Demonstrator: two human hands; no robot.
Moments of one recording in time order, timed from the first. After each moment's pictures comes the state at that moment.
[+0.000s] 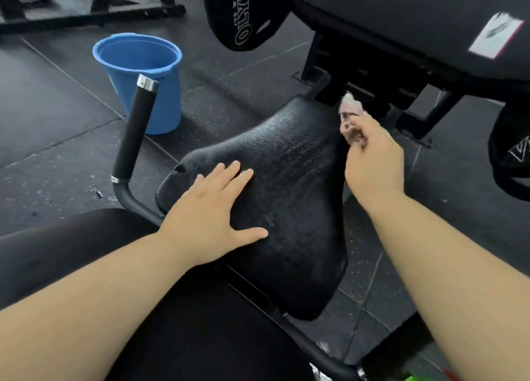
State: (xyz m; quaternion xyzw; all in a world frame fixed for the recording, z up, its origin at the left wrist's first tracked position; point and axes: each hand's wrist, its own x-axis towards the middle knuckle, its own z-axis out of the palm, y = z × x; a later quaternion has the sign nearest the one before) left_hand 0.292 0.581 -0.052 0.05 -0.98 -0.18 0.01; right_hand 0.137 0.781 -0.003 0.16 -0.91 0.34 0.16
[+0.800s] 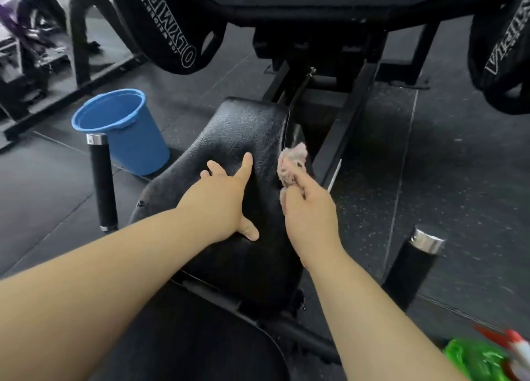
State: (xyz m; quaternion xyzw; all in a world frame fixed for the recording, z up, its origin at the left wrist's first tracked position) left_hand 0.222 0.668 -0.001 0.06 -0.98 0.03 -0.18; right_hand 0.224 0.807 -0.035 -0.01 -0.72 0.69 -0.06
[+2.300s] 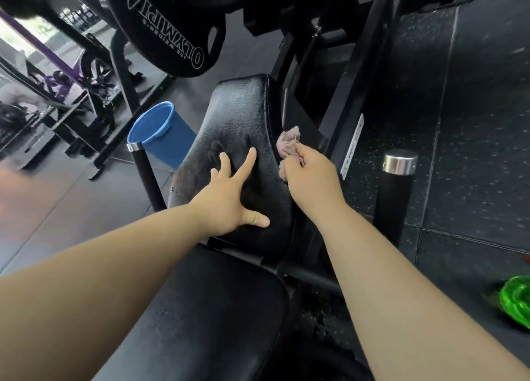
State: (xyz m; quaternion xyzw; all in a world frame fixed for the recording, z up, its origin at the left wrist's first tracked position) left_hand 0.269 0.684 -0.009 0.08 -0.98 -0.04 -0.19; right_hand 0.227 0.832 -0.073 0.04 -0.73 0.68 -0.07
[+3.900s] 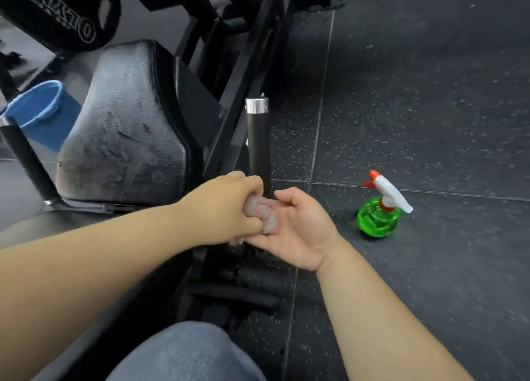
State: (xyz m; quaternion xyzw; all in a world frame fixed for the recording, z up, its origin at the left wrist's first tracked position) left_hand 0.347 0.834 -0.035 -0.17 -0.96 -0.05 -0.19; right_hand 0.370 0.975 -0.124 -0.05 -0.23 0.89 -0.39
